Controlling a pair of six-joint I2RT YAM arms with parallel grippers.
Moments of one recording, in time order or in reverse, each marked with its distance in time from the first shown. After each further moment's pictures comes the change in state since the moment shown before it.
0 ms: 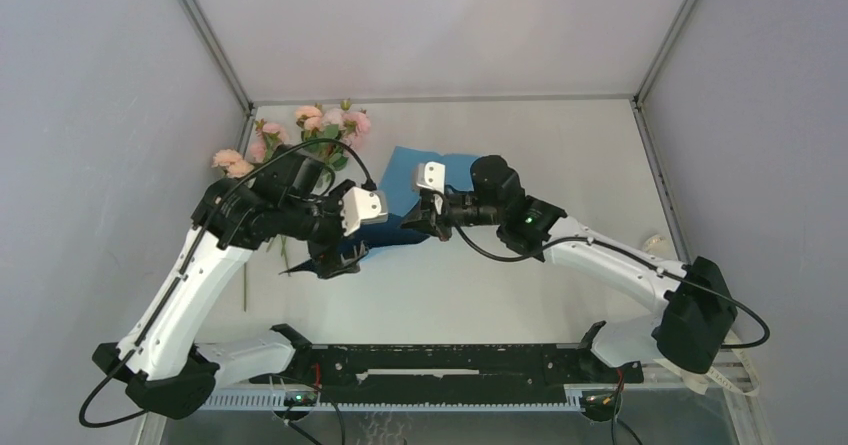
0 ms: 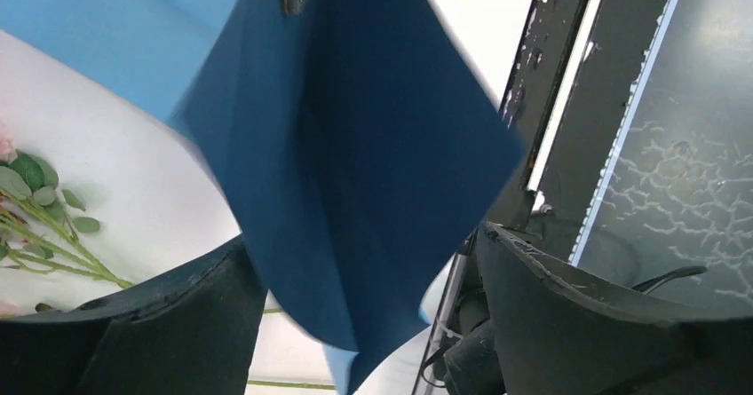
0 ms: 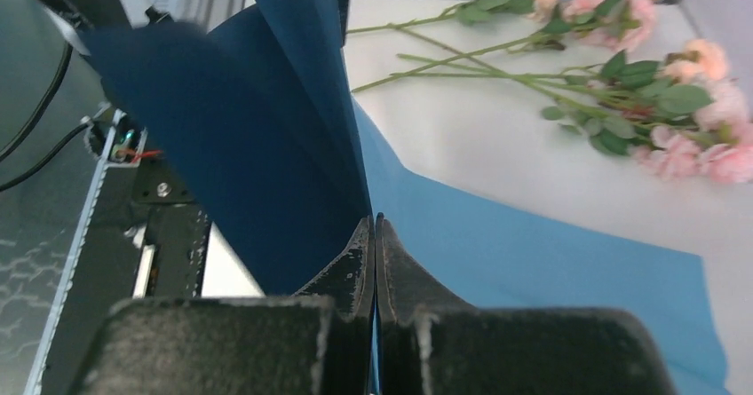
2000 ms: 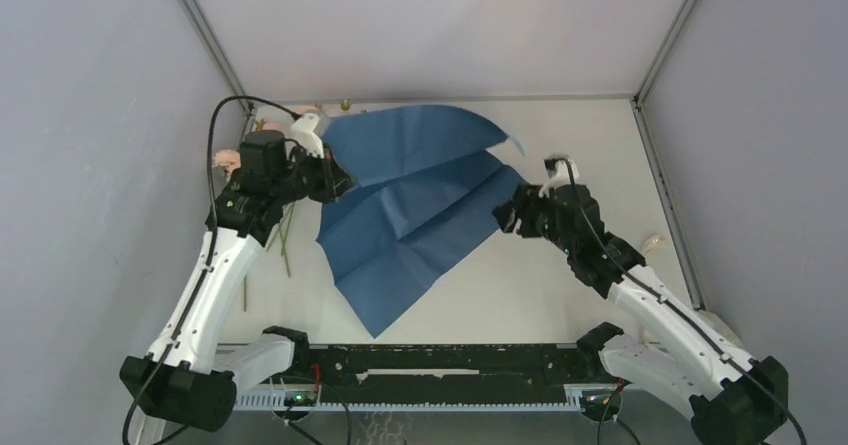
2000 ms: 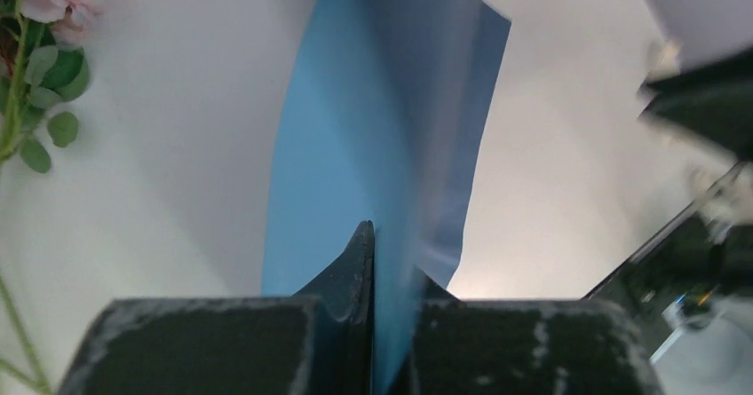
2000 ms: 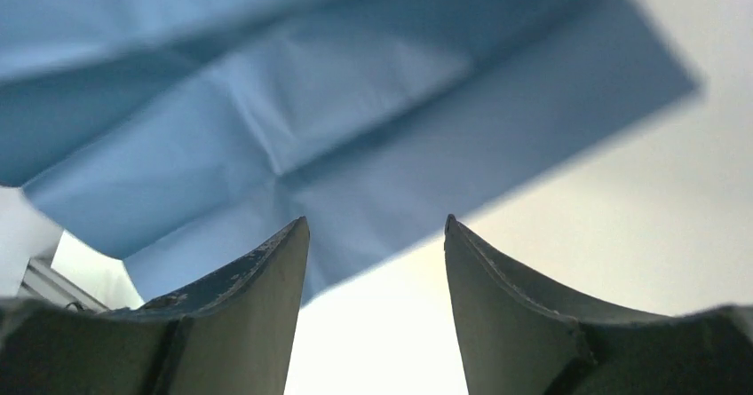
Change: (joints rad) left arm 0.332 -0.058 -0.334 0.756 -0.009 -0.730; right arm -0.276 -0.456 -0.246 -0.290 0.674 0.677
